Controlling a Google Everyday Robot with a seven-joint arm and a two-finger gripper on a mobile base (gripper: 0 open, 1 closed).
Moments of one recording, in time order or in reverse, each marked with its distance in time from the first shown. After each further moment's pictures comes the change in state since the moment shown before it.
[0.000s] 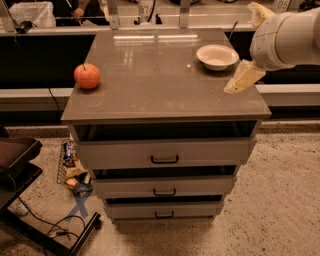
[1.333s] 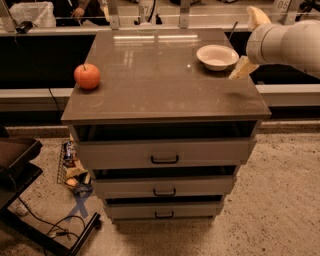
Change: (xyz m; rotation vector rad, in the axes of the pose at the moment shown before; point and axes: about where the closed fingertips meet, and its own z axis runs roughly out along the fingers) arm 0.083 -0.055 0.117 0.155 0.041 -0.124
